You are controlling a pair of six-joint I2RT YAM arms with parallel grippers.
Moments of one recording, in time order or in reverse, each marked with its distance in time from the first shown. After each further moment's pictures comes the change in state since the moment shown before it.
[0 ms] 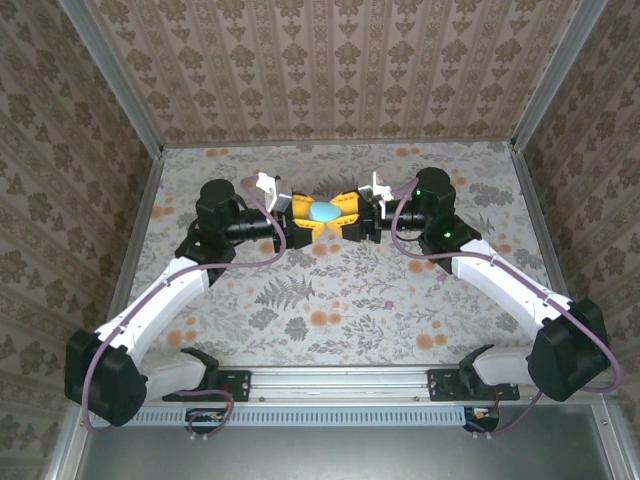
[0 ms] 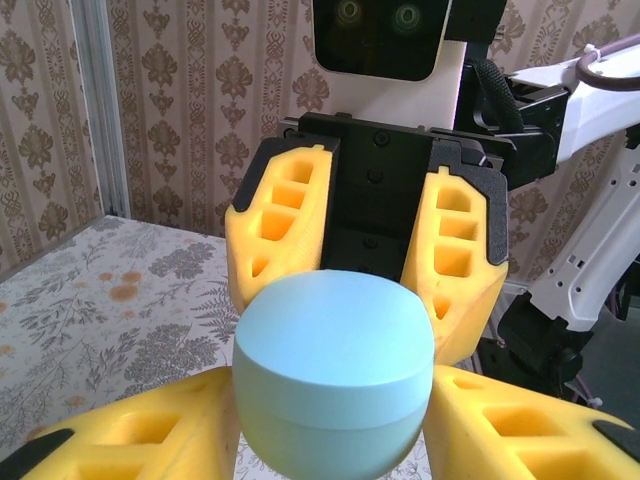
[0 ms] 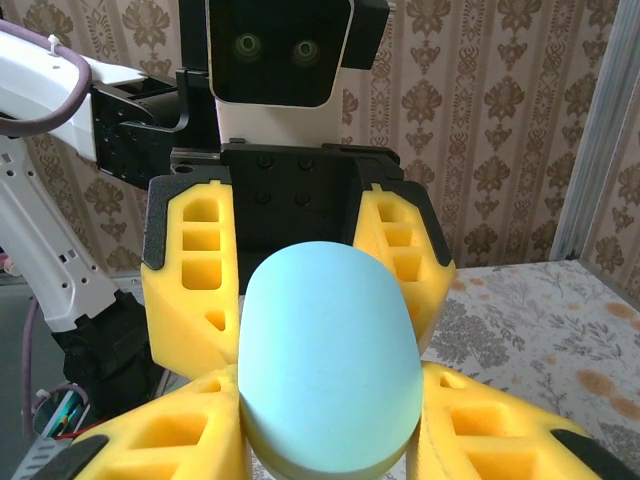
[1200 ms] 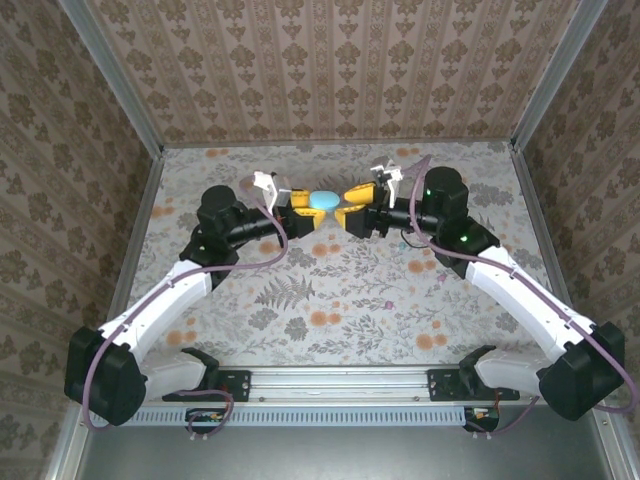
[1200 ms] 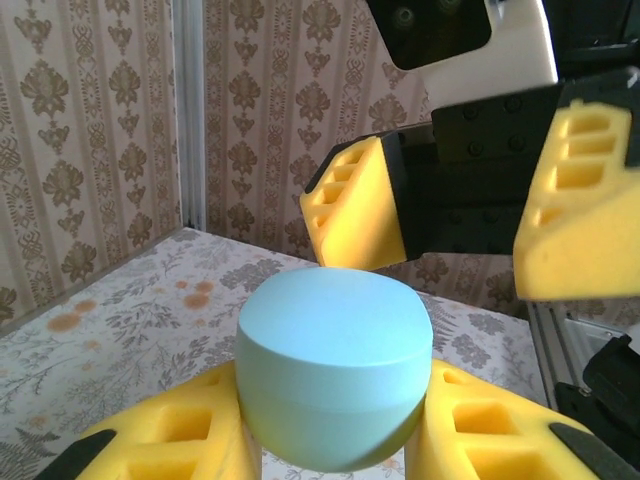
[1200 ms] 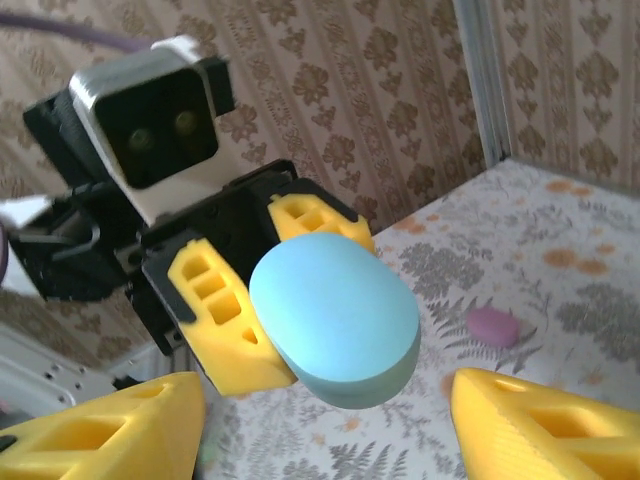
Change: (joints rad) left arm -0.021 0.003 -0.061 0.144 -0.197 -0.048; right arm -0.005 -0.107 0.060 -0.265 0.250 0.347
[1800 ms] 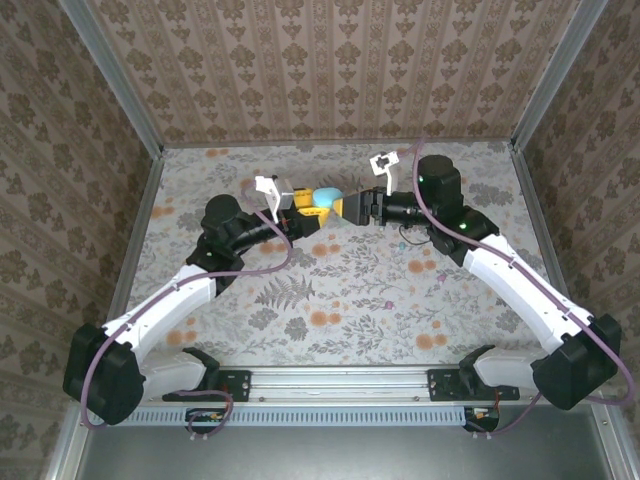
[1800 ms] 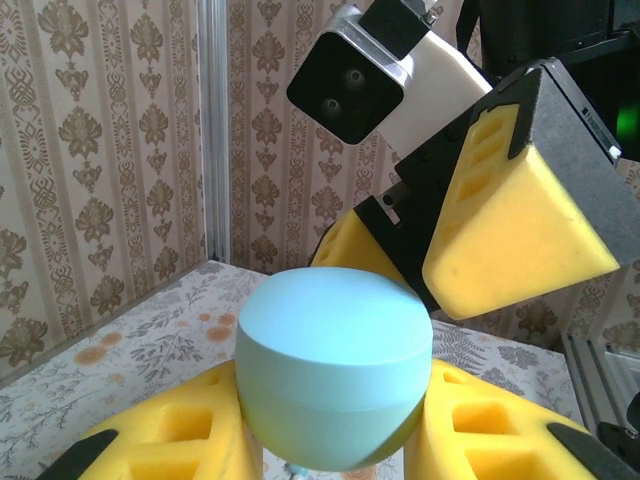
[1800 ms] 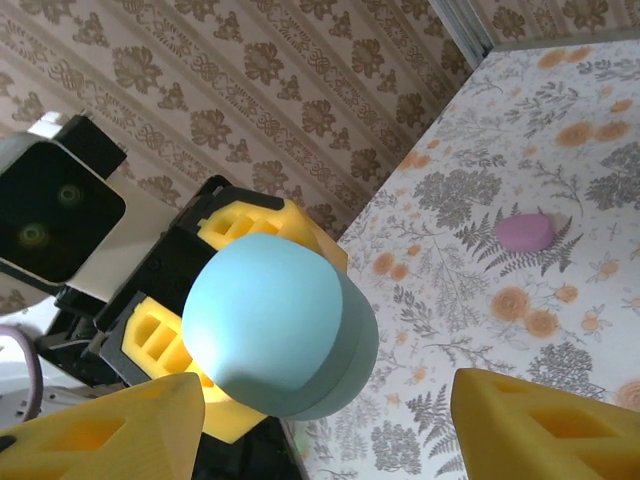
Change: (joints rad) left arm -0.053 0.000 -0.047 0.137 -0.112 -0.018; right arm 0.000 0.063 0.109 -0.177 0.023 0.276
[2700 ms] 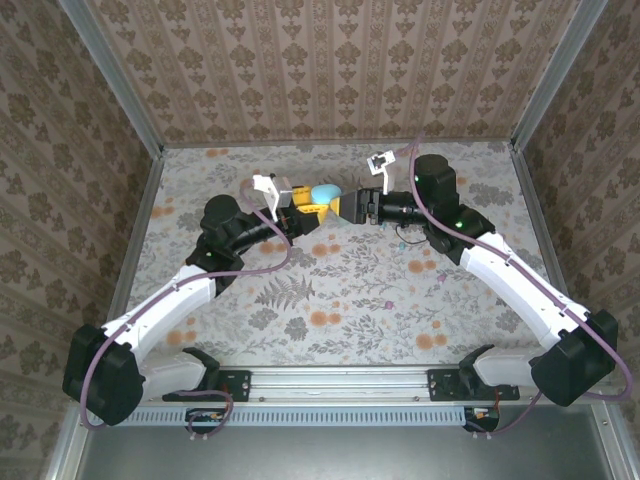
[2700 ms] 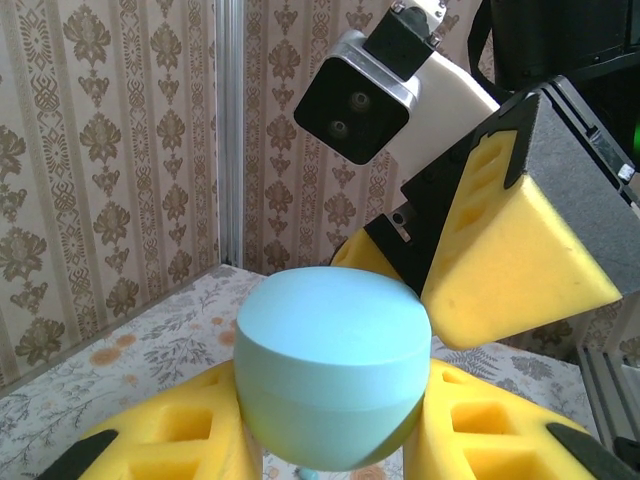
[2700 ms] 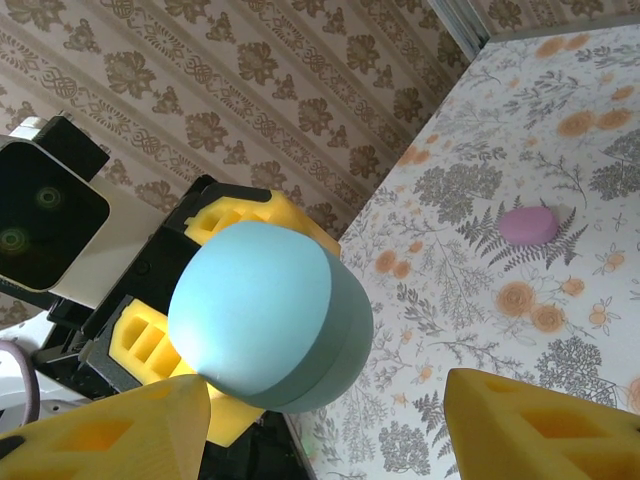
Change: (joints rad) left arm -0.002 -0.004 0.000 0.005 -0.023 -0.008; right arm 0.011 0.017 0.011 -0.005 0.028 0.006
